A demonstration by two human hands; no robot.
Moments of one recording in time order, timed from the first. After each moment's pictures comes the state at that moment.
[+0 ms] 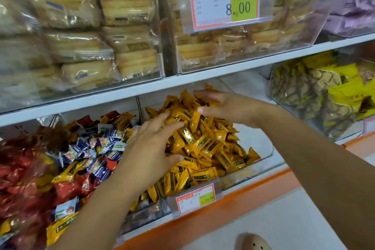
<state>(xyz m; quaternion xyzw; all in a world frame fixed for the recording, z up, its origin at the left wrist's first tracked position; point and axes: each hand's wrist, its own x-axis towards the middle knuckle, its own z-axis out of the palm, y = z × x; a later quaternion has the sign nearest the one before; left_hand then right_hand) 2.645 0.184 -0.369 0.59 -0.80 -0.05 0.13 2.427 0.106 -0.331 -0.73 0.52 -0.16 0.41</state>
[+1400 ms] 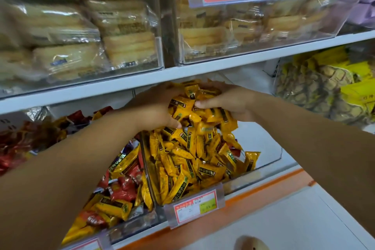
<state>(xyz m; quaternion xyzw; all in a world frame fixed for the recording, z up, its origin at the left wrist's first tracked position) 2.644 0.081 -0.347 0.55 -0.83 -0.08 0.07 2.437 0.073 -0.343 -0.55 0.53 -0.25 0.60</state>
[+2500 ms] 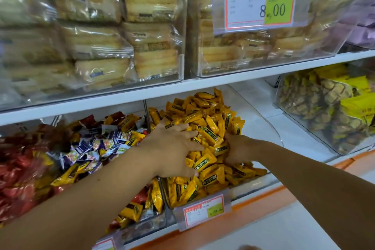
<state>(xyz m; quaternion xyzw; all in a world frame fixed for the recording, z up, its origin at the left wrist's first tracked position) 2.636 0.136 -0.371 0.46 -0.87 -0.01 -0.16 2.425 0.094 -0.419 -0.75 0.59 0.06 0.29</state>
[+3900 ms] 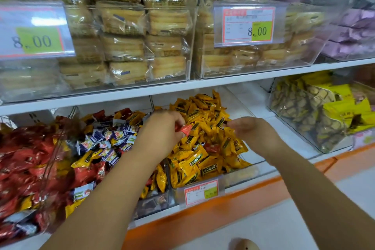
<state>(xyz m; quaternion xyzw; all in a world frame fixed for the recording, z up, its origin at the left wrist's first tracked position) 2.645 0.168 -0.351 0.63 -0.74 -0.08 0.22 2.409 0.153 -0.373 -0.56 0.55 -0.42 0.44</state>
